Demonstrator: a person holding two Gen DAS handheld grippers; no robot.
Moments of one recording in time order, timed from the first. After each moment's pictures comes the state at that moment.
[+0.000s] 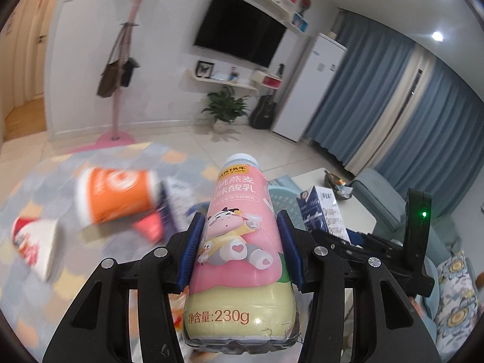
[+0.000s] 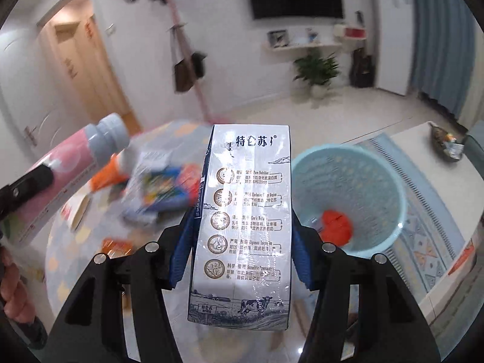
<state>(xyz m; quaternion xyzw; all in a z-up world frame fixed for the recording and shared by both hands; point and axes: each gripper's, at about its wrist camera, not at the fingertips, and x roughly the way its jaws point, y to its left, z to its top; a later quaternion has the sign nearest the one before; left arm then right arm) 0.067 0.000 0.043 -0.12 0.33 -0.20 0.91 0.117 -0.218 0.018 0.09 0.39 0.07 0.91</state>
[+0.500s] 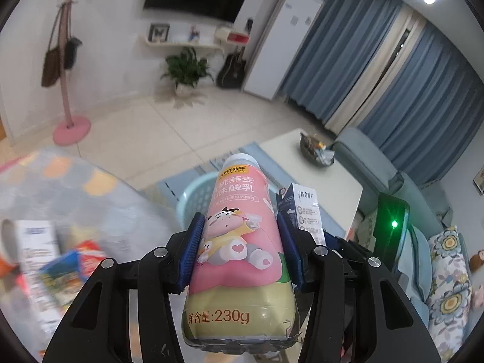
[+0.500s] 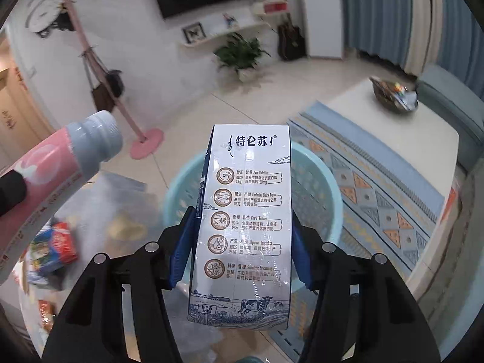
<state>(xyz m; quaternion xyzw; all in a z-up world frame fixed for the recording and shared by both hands) 0.195 -0.179 -0.002 -0.07 0.42 -0.27 0.86 0.194 -0.349 -0.054 0.16 0.43 -0.07 0.88</state>
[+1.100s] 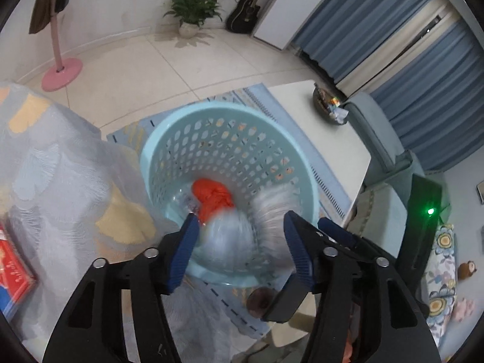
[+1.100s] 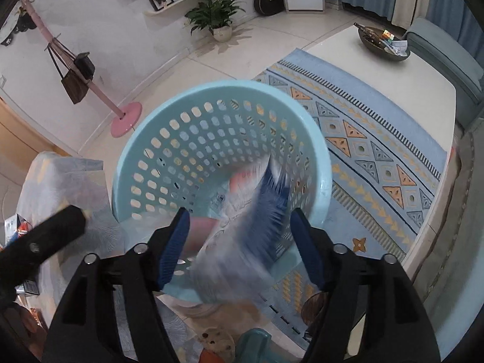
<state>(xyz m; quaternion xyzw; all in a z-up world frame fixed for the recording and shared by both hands) 0.240 -0.214 -0.099 -0.08 0.53 -0.26 0.80 0.205 -0.383 -0.116 0.21 0.51 -0.09 0.83</state>
